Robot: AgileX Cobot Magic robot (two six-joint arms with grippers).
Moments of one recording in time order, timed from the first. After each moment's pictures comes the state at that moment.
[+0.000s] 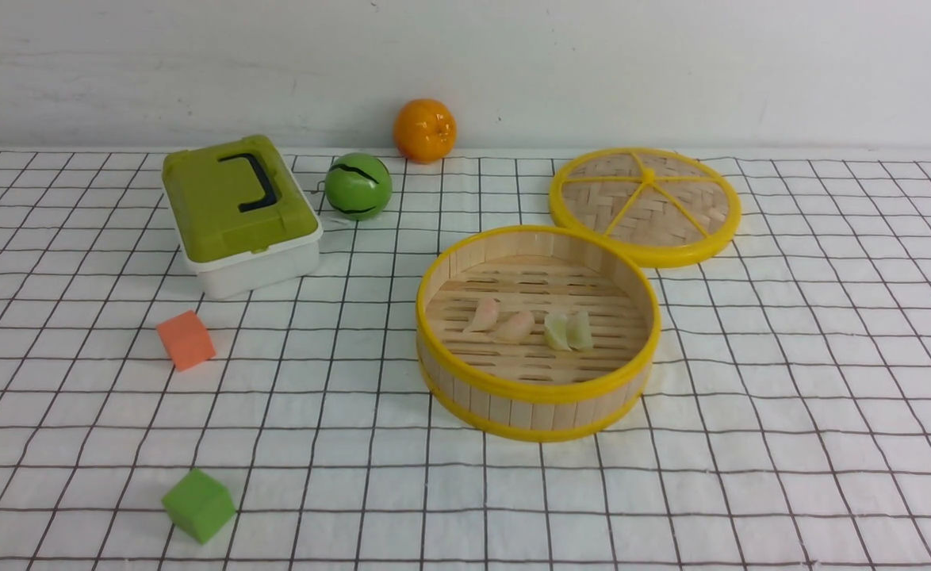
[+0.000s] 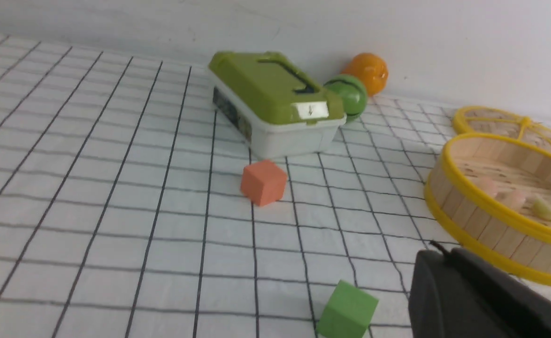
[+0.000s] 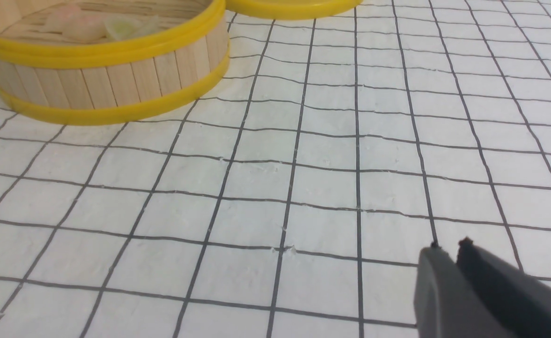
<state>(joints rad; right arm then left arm) 0.10 0.00 0.02 0.02 0.37 0.04 -0.29 -0.01 -0.21 0.37 0.48 -0.58</state>
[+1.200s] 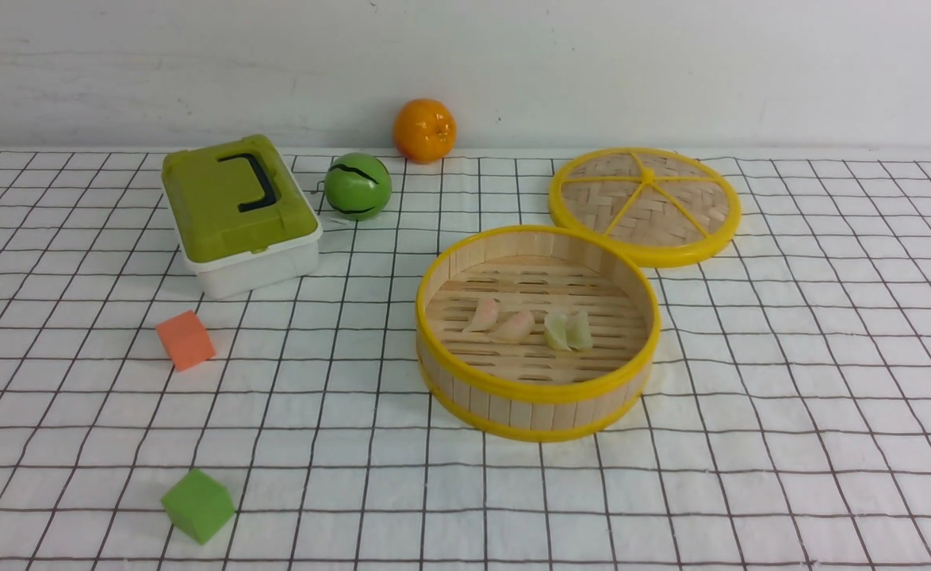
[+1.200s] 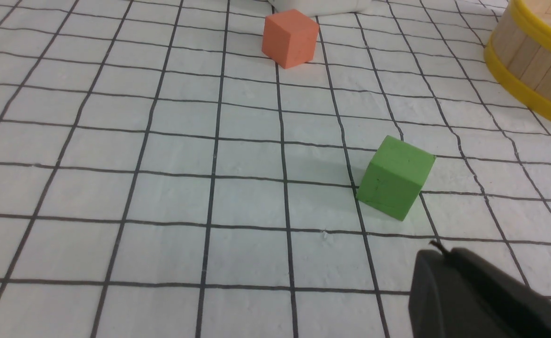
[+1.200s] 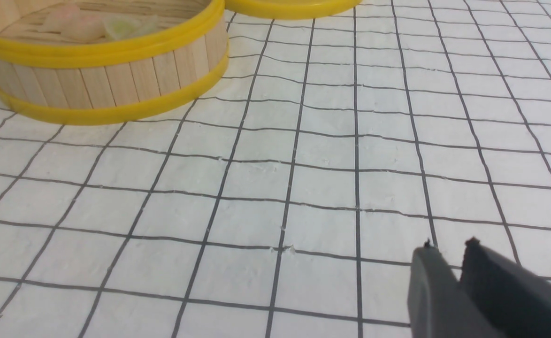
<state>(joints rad) 0.10 0.00 0.02 0.02 0.37 0.04 -0.07 -0.01 0.03 -0.08 0.38 -0.09</state>
